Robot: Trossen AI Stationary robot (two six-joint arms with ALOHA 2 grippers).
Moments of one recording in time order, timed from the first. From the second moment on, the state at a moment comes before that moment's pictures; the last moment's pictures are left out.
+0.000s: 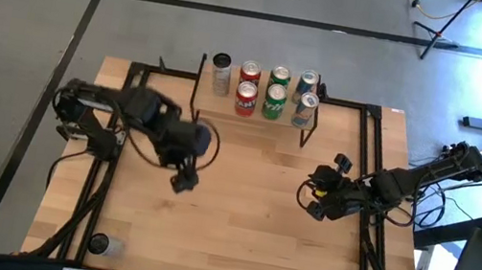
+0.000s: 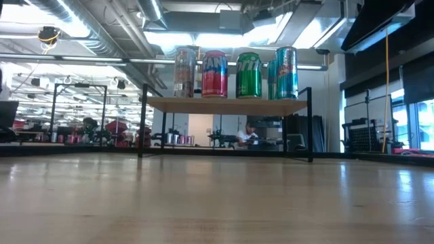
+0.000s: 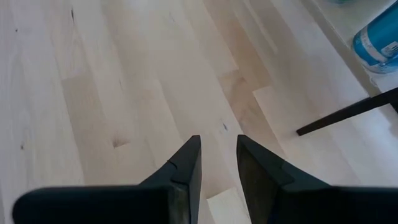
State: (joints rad) left arm -0.21 1.66 2.01 -1.57 0.14 -0.88; right arm 0.48 1.16 1.06 -1.02 0.55 0.70
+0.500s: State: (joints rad) left arm -0.64 1.67 1.71 -1.51 0.27 -1.52; right arm 0.48 1.16 1.06 -1.02 0.56 0.67
